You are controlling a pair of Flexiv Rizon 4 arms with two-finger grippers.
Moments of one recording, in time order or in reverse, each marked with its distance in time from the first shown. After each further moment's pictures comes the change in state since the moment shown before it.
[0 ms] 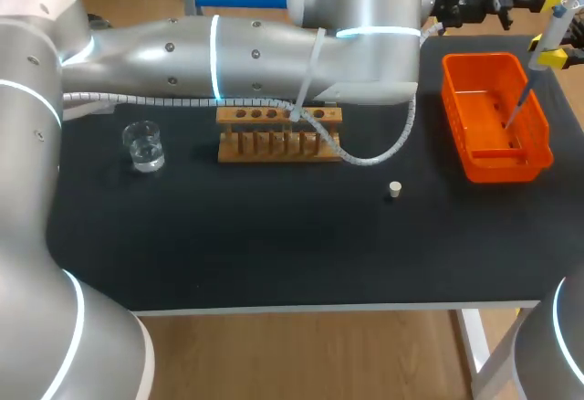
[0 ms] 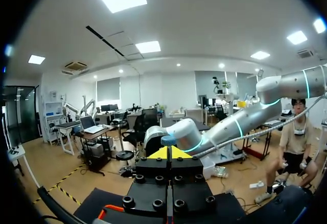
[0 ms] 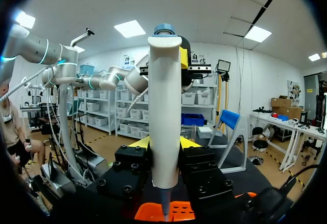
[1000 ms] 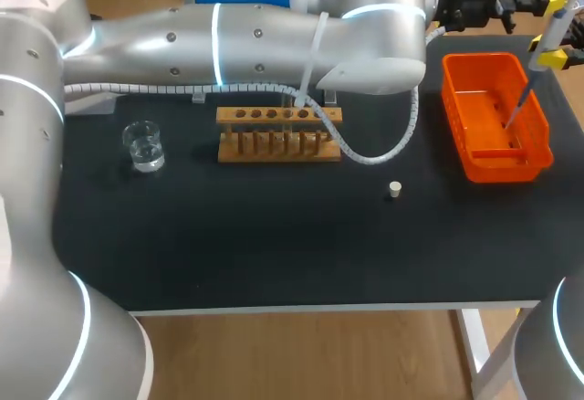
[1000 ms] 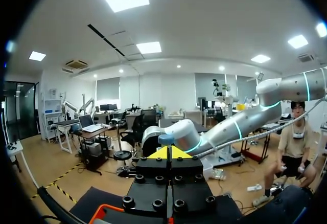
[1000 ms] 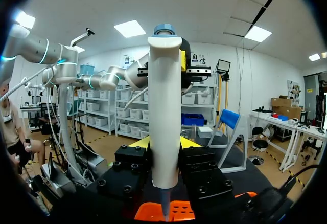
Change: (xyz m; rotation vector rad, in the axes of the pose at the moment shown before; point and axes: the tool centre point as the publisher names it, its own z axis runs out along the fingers) left arm 0.003 0.005 0.005 0.006 0.006 -0.026; right arm 0.000 -0.001 0.000 0.001 0.000 0.000
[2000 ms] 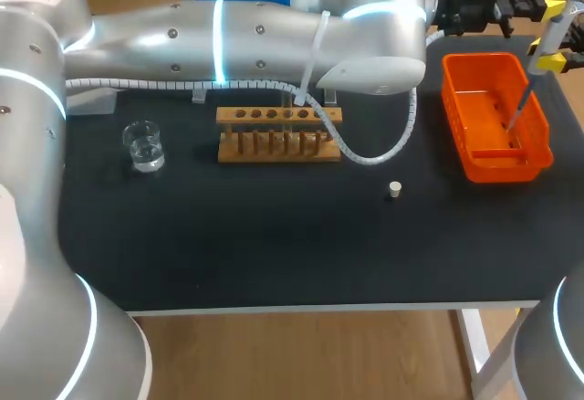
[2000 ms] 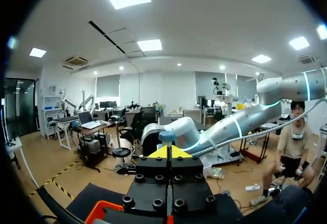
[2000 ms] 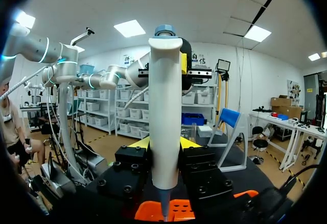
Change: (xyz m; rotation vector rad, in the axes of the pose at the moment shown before) left arm -0.001 0.013 0.000 -0.019 0.003 -0.021; right arm 0.000 -0.006 0.000 0.000 -0.002 0.000
